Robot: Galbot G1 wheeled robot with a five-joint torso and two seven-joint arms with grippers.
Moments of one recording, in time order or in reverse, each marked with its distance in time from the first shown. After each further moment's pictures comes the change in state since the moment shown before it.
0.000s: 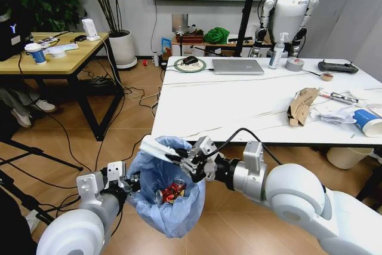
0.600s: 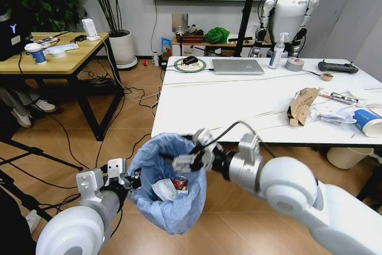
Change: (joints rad) left arm -0.014 -0.003 0.030 0.000 0.002 0.000 -0.008; right arm -0.017 0.004 -0.149 0.028 -0.095 -0.022 0.061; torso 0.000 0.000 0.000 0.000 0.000
